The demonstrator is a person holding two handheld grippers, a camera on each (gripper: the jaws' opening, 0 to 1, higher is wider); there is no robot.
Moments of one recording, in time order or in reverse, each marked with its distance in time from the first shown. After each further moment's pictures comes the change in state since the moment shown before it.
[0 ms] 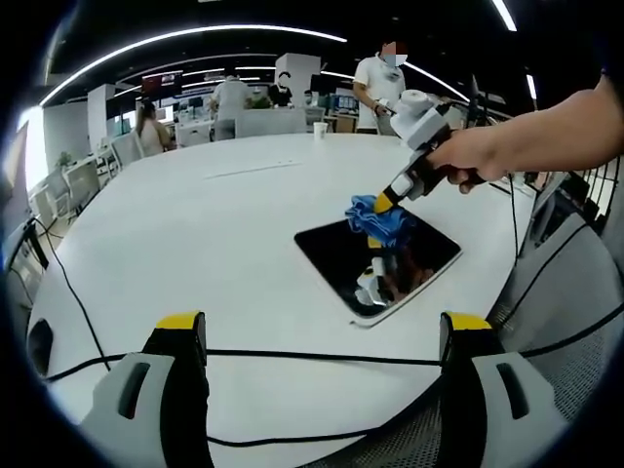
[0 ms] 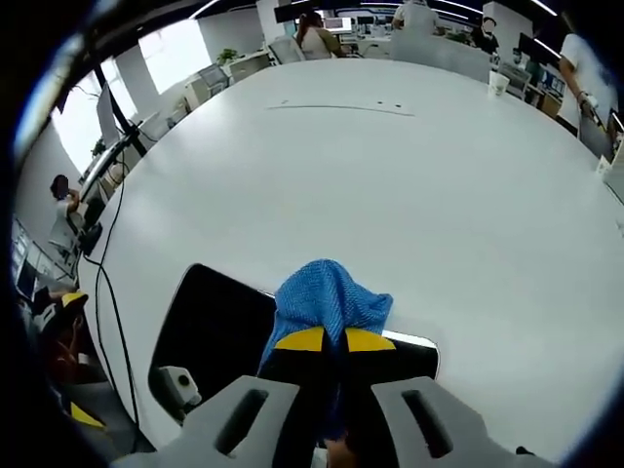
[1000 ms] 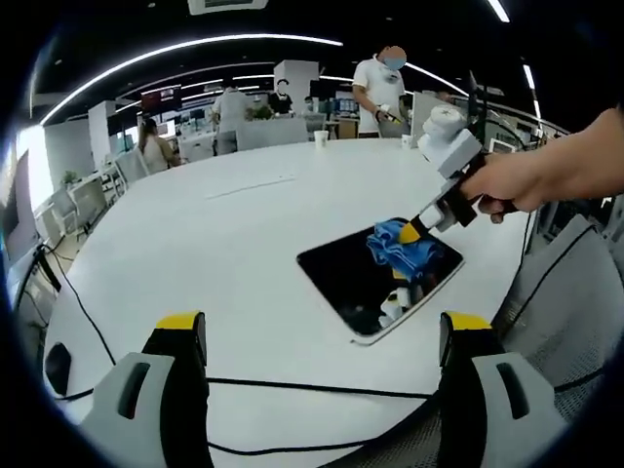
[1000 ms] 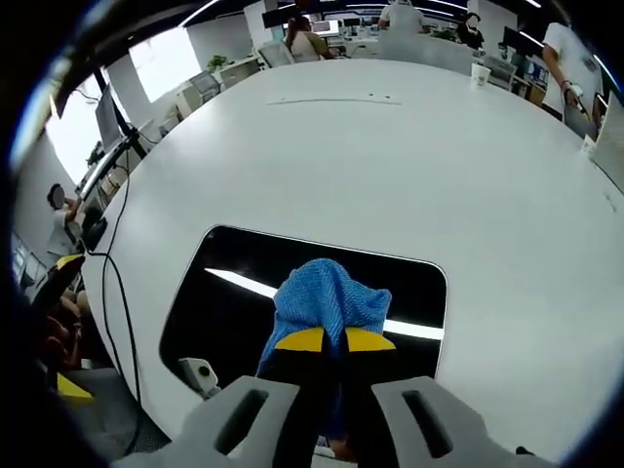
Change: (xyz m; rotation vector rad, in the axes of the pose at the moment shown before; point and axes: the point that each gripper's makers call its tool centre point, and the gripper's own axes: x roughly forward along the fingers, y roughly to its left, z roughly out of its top) left arm -0.001 -0.006 0.023 0.075 -0.023 0.042; right arm -0.031 0.018 -0.046 0.049 -0.013 -0.017
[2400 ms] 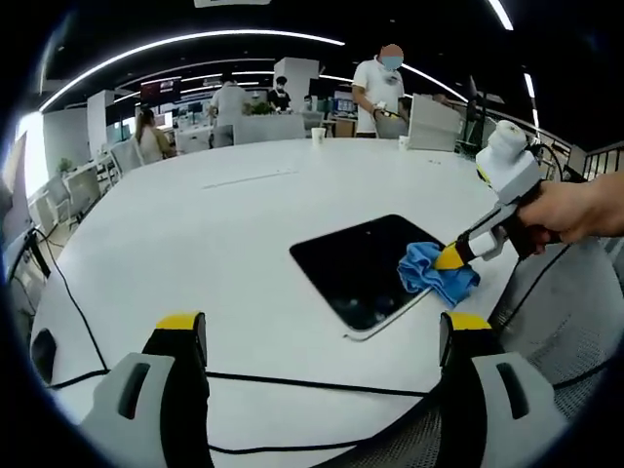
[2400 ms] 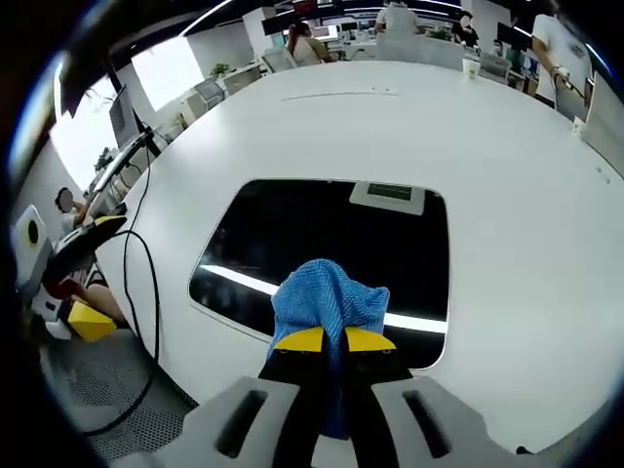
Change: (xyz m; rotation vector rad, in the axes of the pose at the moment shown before) left arm 0.002 -0.003 -0.010 -0.058 0.006 -0.041; right arm -0.037 0.022 -0.064 0.033 -0.032 0.027
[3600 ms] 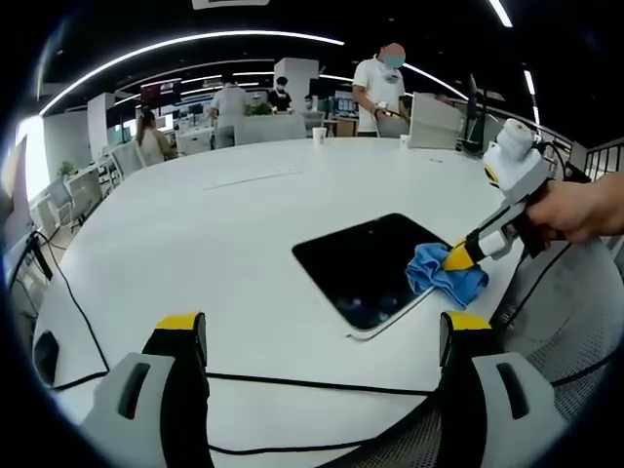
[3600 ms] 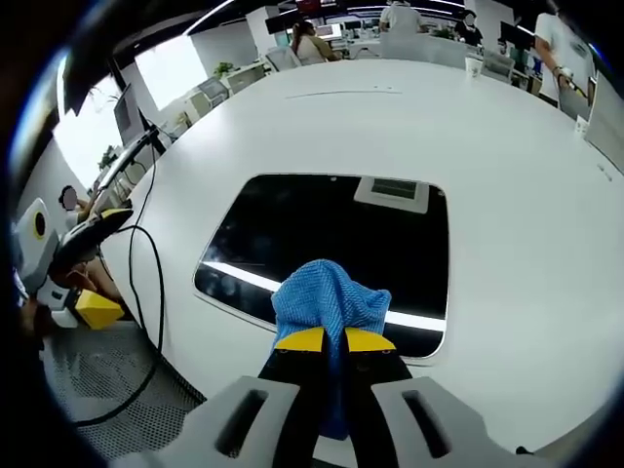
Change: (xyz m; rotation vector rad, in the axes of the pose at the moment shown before) left arm 0.001 0.002 0.000 0.007 -0.002 0.013; right arm -0.004 -0.001 -0.005 -0.003 0.013 0.024
